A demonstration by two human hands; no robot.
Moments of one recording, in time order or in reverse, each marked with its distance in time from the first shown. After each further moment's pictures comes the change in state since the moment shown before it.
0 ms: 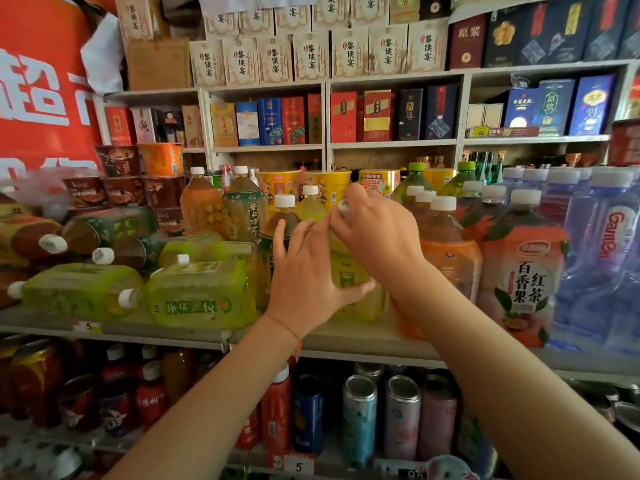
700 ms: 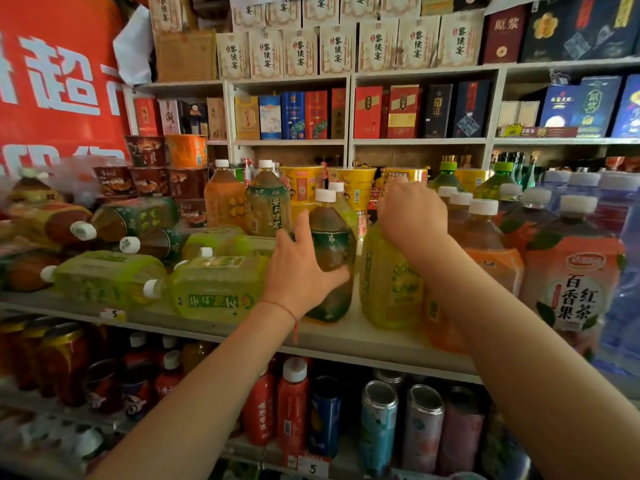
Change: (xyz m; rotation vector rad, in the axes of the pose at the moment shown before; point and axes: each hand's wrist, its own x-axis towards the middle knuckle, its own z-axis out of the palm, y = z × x) left_hand 0.005 -0.036 -0.011 -0.104 -0.261 -0.438; right_hand 0.047 0.022 0.038 -0.096 -0.138 0.267
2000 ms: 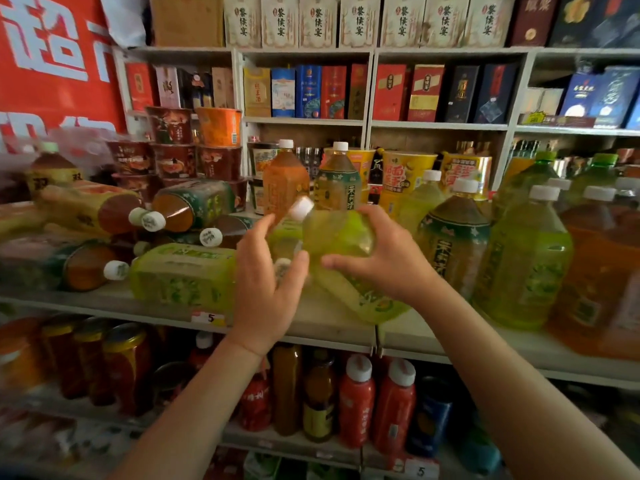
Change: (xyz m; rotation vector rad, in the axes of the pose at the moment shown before) left_hand -0.004 -0.209 -0.065 -0.549 0.297 0.143; right_hand -0.068 -0.179 0.061 0.625 -0.319 -0.199
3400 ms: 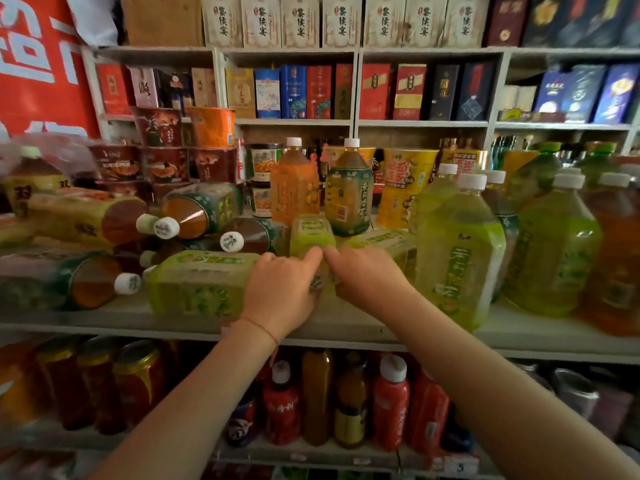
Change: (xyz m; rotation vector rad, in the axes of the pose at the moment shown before) left_hand 0.029 -0.035 -0.021 0.824 -0.480 0.340; right_hand 0.024 -0.030 0.080 -0.890 -0.161 -0.174
